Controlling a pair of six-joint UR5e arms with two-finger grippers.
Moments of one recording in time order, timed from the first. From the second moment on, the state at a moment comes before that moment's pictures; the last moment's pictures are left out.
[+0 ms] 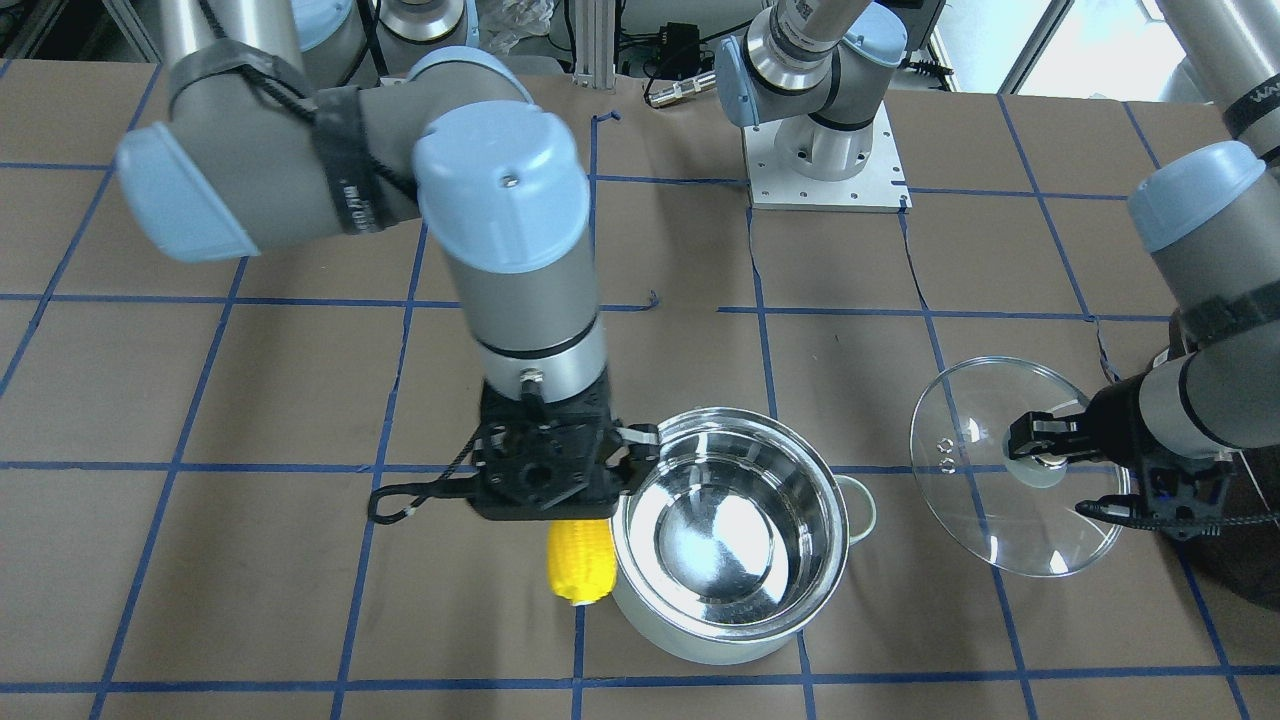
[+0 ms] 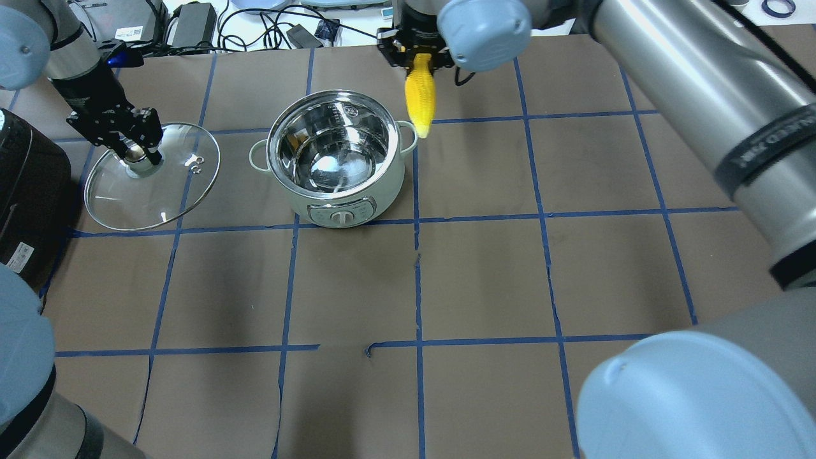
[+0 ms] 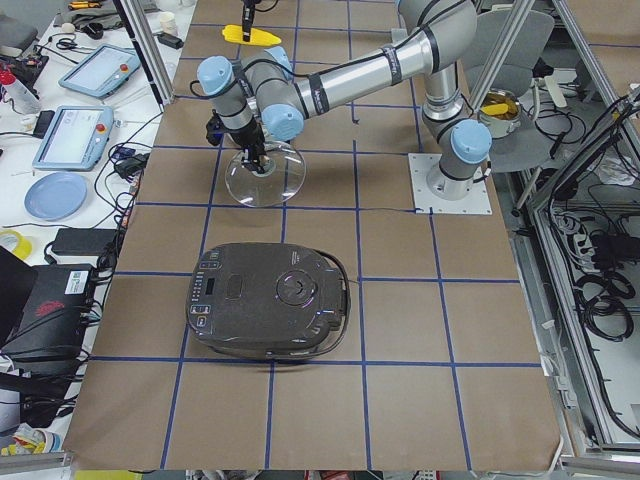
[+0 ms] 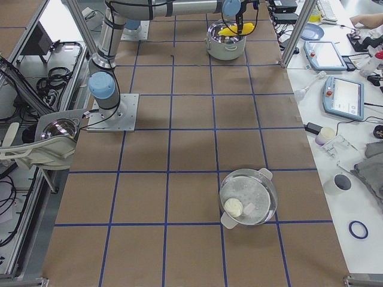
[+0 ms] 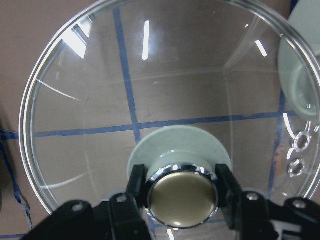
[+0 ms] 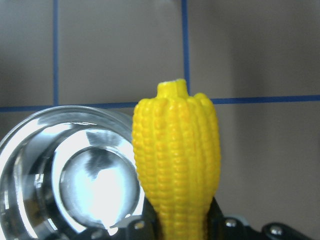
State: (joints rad) left arm -1.24 -1.99 -1.42 -1.51 1.63 0.41; right arm 1.94 -1.01 1.07 -1.89 -1.56 0.40
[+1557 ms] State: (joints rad) left arm -1.20 -1.99 -1.68 -1.15 1.62 0.46; right arm 2.10 -0.84 0.95 -1.94 -1.57 0.65
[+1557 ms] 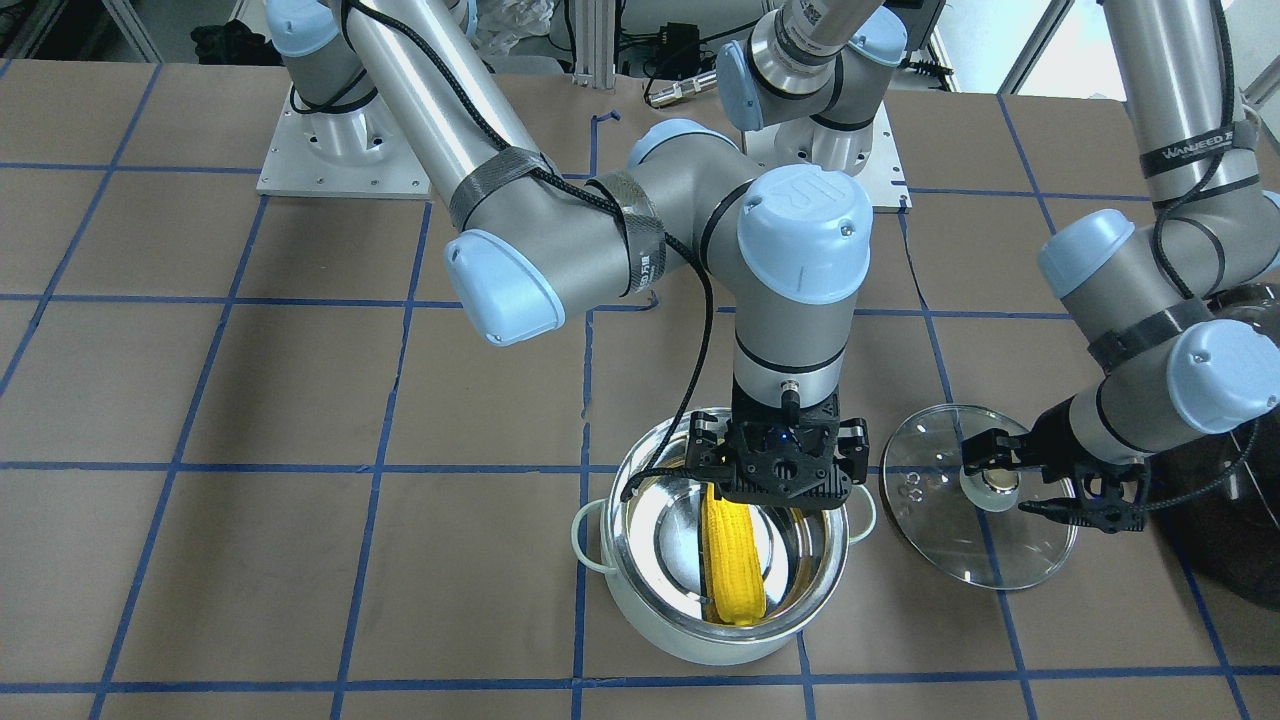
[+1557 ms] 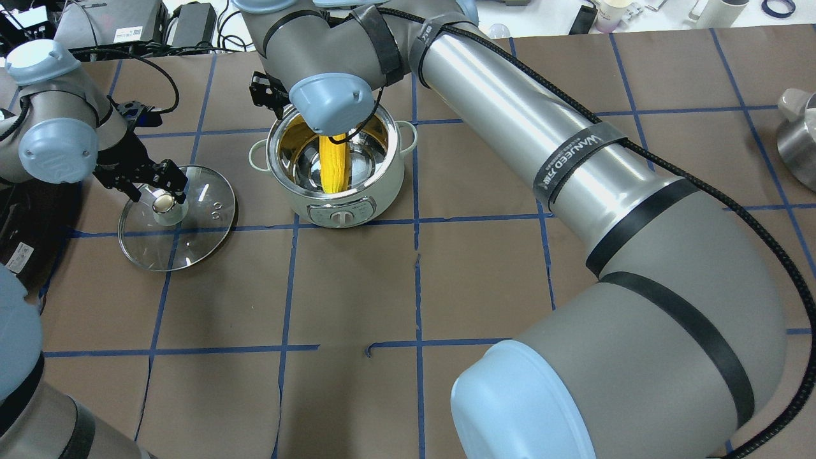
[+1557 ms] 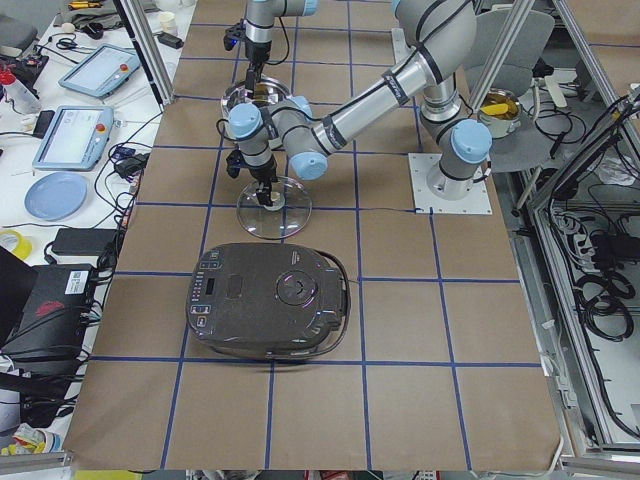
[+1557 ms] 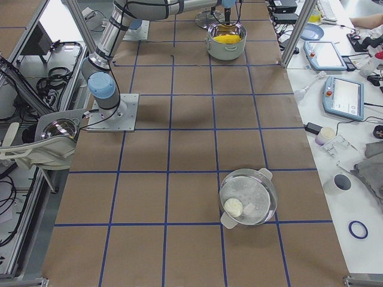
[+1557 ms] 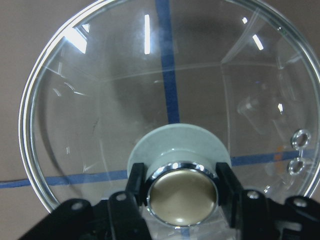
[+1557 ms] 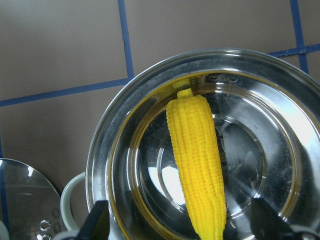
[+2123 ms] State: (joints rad) left arm -1.35 -1.80 -1.49 -1.51 1.60 0.40; right arm 1.93 -1.02 1.02 -1.73 -1.58 0.34
